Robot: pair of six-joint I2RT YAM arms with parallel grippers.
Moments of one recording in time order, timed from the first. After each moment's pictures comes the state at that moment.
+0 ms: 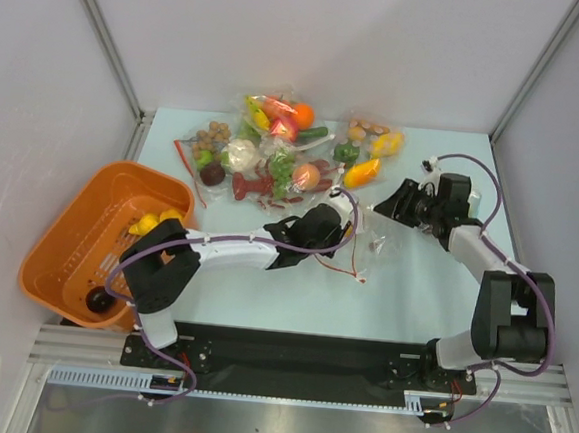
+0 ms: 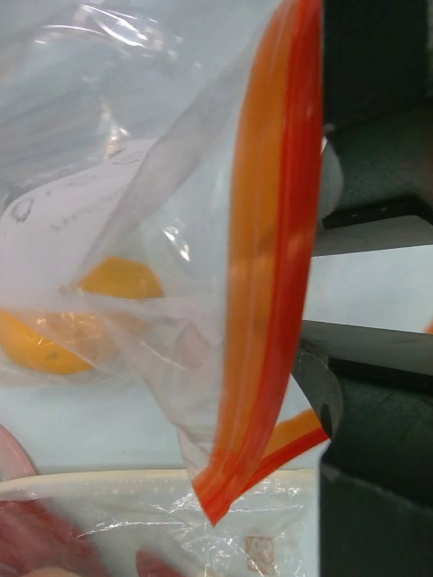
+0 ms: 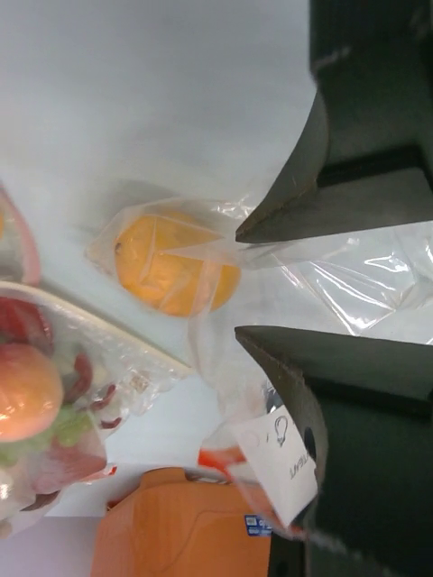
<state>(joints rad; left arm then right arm) -0.99 1.76 1.12 0.03 -0.25 -0.24 0.04 1.45 0.82 0.00 -0.59 0.44</state>
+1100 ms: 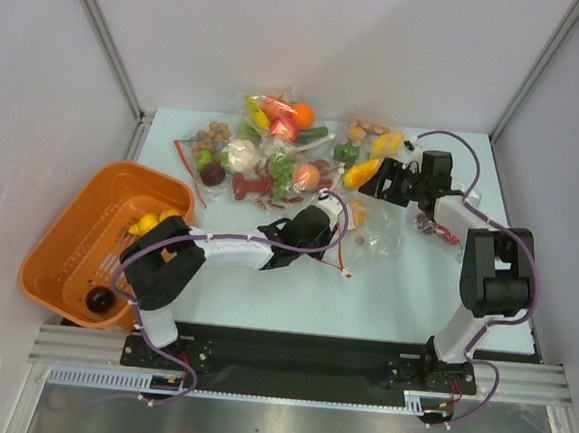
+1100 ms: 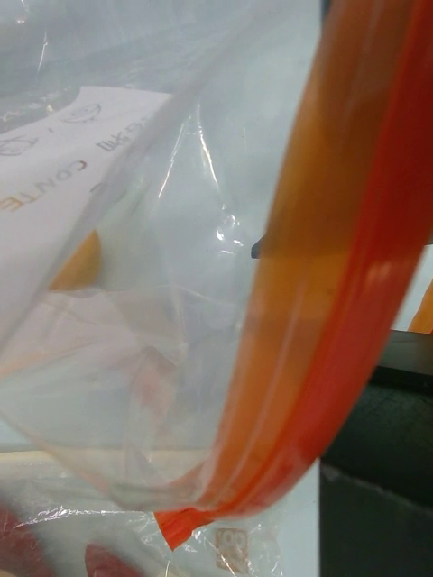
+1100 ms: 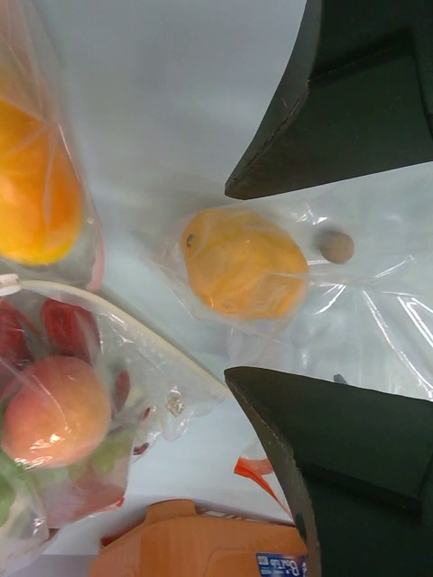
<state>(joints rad) -0.93 1.78 1.02 0.10 -0.22 -0.24 0.09 1.73 1.11 -0.01 -0.56 0.36</state>
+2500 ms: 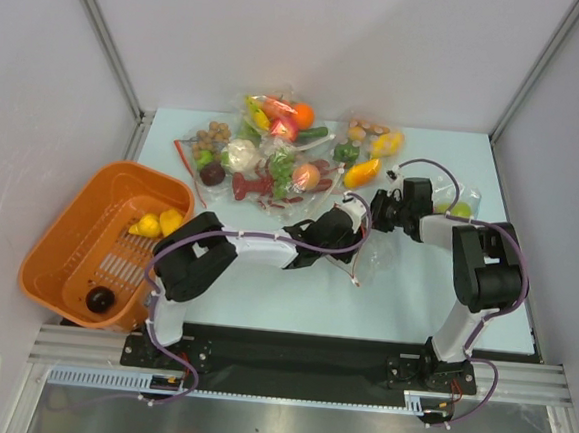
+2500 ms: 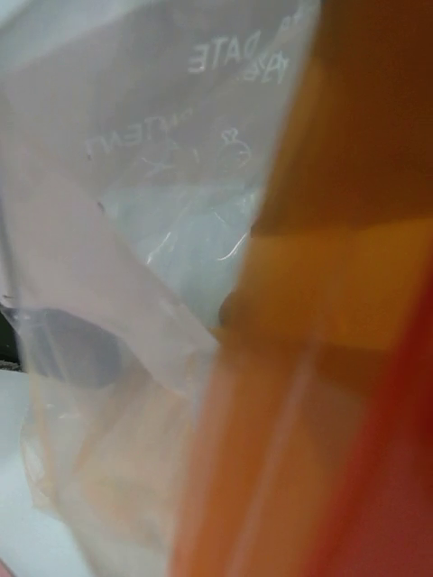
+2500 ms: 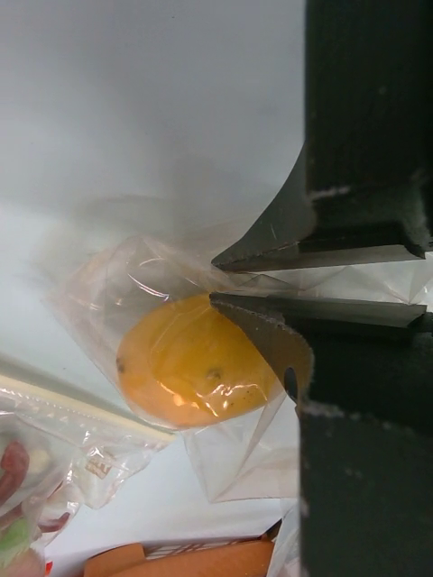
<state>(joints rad) -0.98 1.96 1.19 0.17 -0.15 -0.29 0.18 1.79 0.90 0.15 -0.53 0.44</state>
